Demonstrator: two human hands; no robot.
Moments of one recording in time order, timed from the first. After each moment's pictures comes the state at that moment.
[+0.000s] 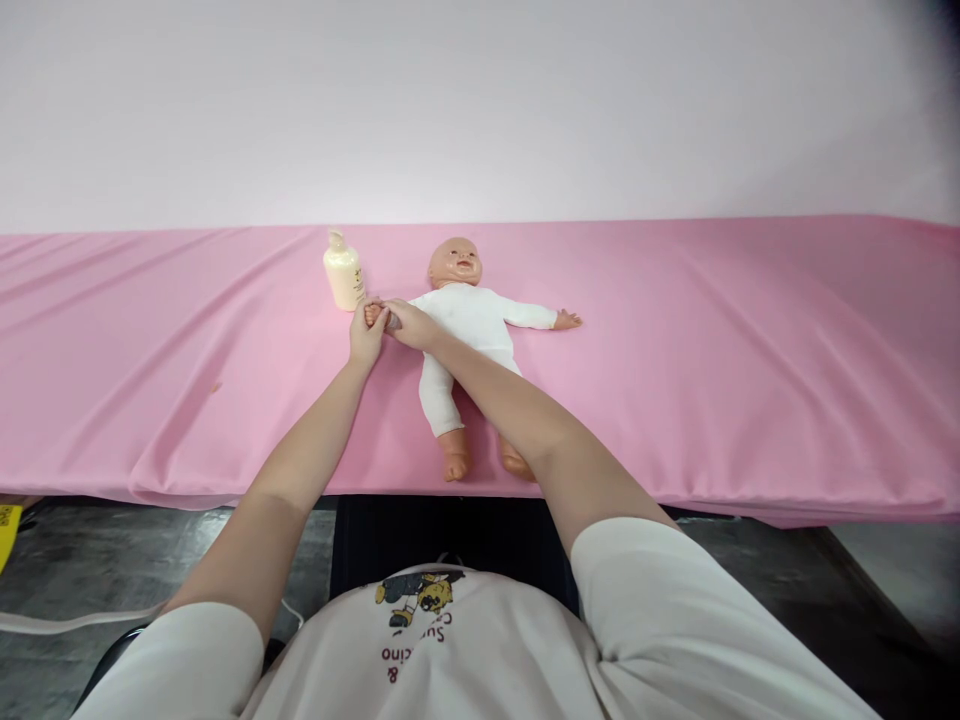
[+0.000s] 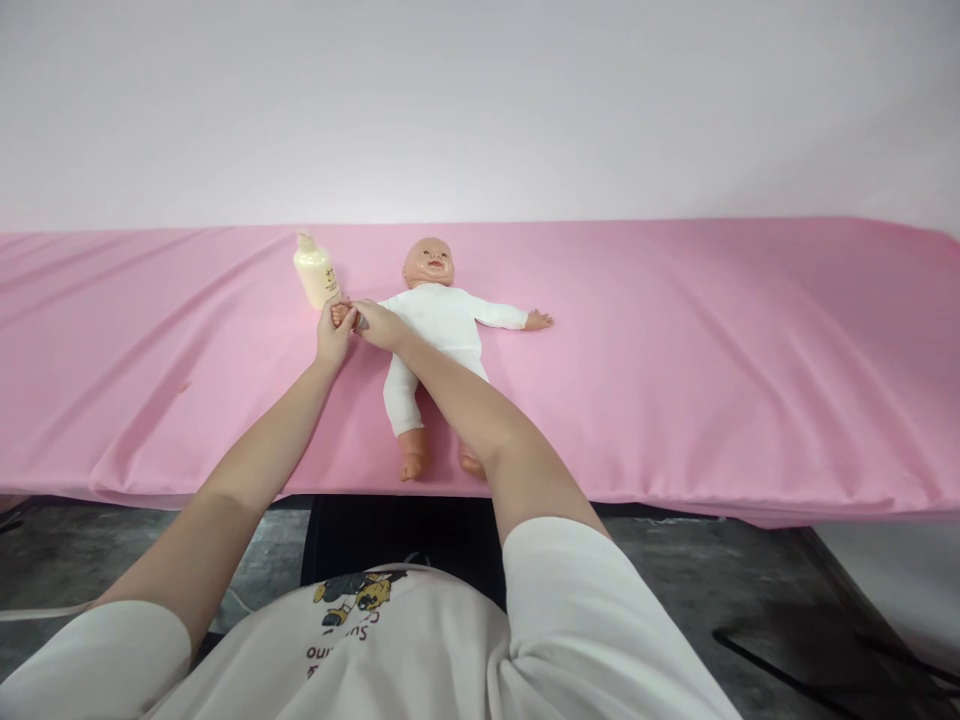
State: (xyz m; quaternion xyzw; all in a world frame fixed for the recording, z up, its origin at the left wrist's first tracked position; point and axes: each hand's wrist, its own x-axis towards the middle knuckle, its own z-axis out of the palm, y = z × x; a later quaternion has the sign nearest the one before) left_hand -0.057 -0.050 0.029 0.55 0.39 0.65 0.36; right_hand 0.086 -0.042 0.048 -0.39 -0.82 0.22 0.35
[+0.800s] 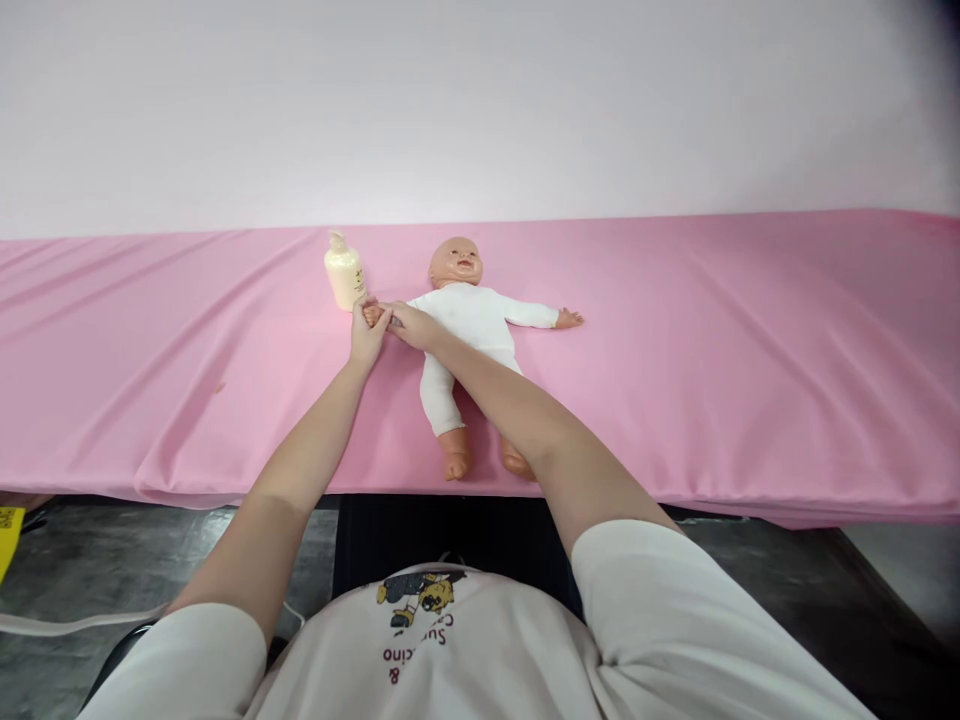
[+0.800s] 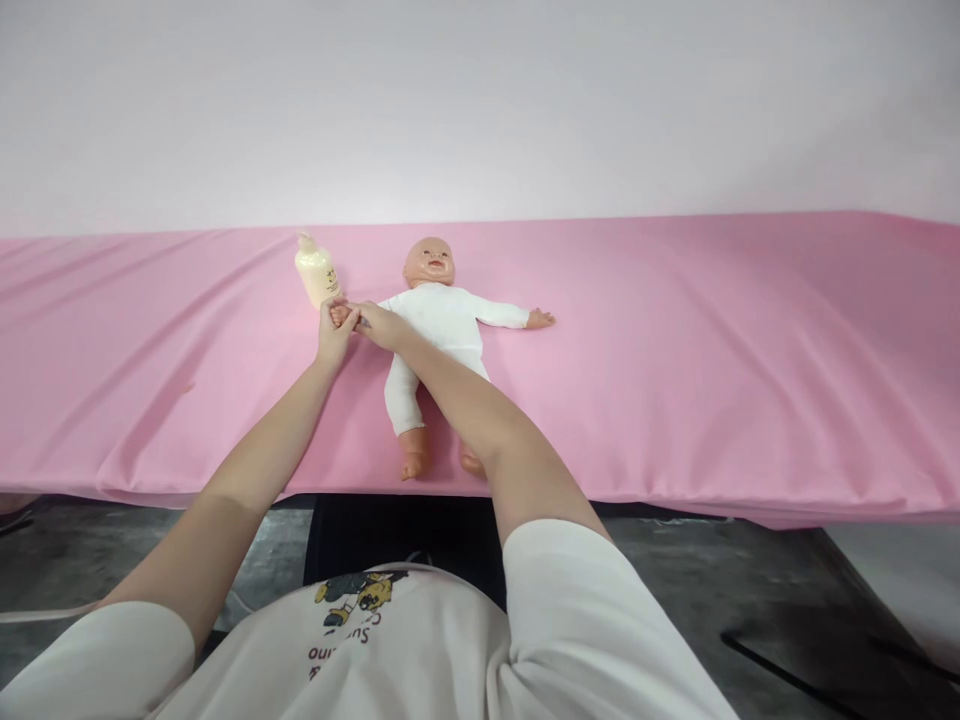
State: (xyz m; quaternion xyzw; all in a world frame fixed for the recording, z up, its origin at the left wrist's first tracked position) left_hand -0.058 -0.046 0.028 0.52 0.40 0.65 0.39; right_hand 0.090 -0.043 0.047 -0.39 -0.83 0.23 0.32
